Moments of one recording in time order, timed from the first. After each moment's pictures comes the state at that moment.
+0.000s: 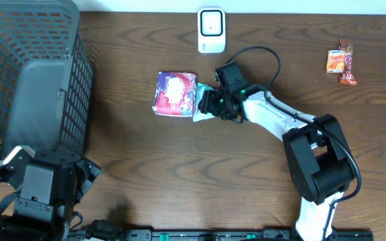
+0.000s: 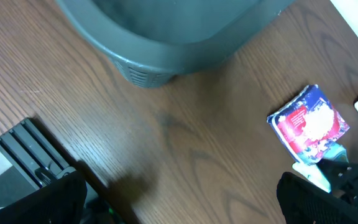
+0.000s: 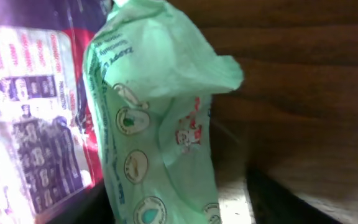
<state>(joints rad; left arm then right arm) -0.27 0.81 1.40 -1.65 -0.39 -1.07 0.47 2.02 1.27 -0.37 -0.27 0.67</state>
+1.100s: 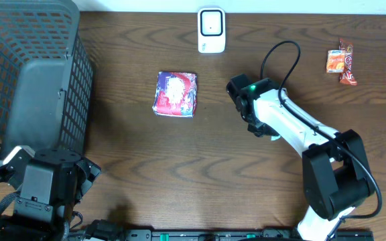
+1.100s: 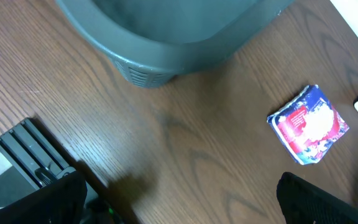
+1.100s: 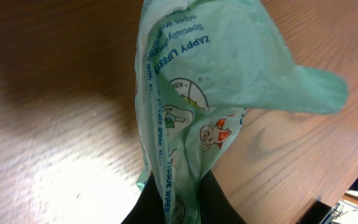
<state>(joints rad) -0.27 0.81 1.40 -1.65 -0.39 -1.07 0.46 1.89 1.30 -1.16 0.57 0.81</state>
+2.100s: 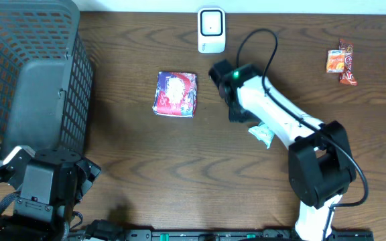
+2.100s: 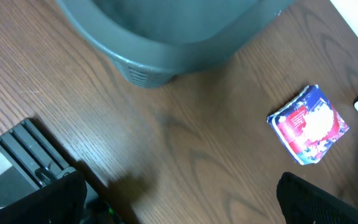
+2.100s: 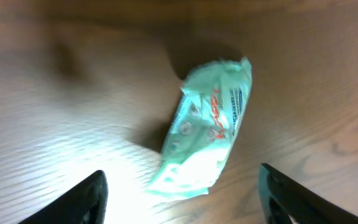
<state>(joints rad) -0.27 0.81 1.40 -1.65 -0.39 -1.07 0.51 2.00 1.61 -1.23 0.41 0.64</state>
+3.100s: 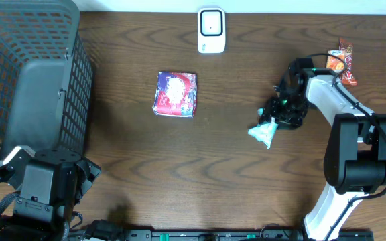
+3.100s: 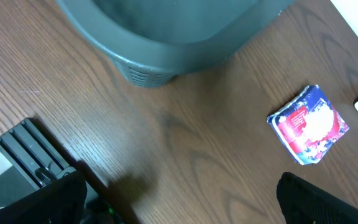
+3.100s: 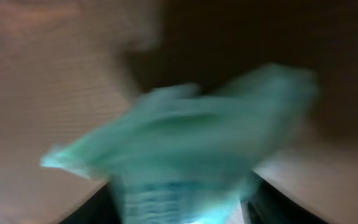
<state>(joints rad) -0.27 0.81 1.40 -1.65 -0.39 -1.07 0.02 2.00 1.33 -0.95 -0.31 0.22</state>
